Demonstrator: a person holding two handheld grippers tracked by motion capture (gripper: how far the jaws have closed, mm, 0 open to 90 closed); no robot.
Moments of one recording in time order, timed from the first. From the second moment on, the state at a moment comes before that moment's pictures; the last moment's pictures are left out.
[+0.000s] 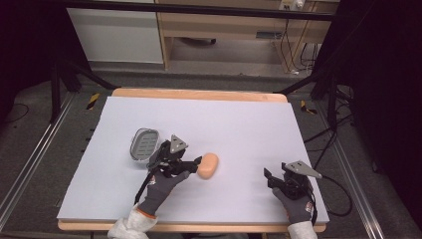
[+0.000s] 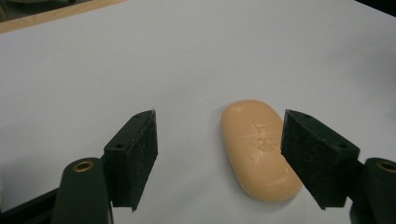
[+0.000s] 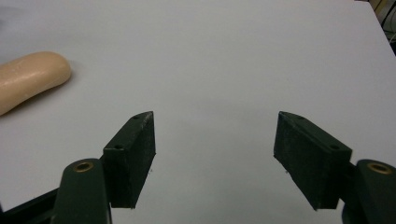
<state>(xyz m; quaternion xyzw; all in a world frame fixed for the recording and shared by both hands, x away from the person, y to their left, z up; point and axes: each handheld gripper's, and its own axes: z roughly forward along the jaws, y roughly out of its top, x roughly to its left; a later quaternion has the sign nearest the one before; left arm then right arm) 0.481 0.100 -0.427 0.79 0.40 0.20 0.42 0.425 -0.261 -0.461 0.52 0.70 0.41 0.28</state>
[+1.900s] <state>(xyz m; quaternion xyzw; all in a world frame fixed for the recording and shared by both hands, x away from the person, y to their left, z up) 0.500 0.043 -0.472 0.84 0.39 0.15 0.36 0.427 -0.260 -0.462 0.52 0.70 0.40 0.27</state>
